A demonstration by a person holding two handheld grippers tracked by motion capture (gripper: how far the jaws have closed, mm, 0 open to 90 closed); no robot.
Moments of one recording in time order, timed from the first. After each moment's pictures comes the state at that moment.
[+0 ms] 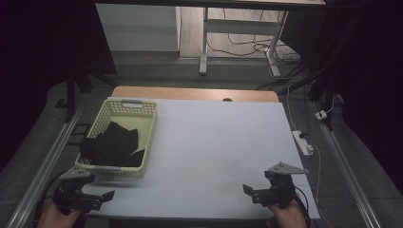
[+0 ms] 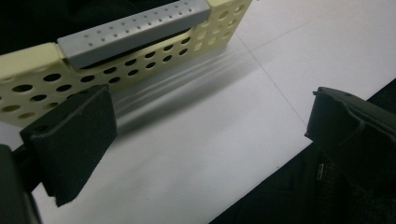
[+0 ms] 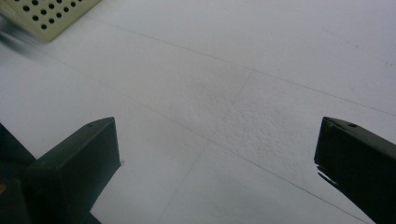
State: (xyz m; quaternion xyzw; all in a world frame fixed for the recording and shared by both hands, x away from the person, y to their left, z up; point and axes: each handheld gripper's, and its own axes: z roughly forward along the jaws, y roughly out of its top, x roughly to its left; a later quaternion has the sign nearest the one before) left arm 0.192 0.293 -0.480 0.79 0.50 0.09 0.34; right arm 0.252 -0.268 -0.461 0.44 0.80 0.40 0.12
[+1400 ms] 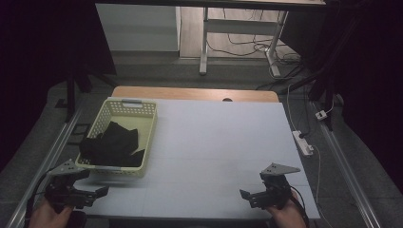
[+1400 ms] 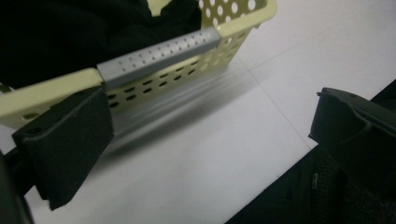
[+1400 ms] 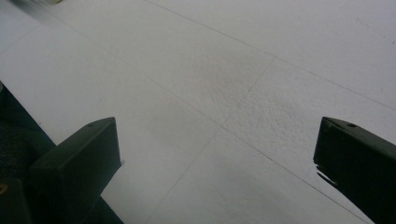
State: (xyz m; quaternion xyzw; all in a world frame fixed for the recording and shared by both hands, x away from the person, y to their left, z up) left arm 0.195 0.310 -0.470 0.78 0.48 0.09 0.38; right arm 0.254 -0.259 -0.464 0.40 0.83 0.36 0.11
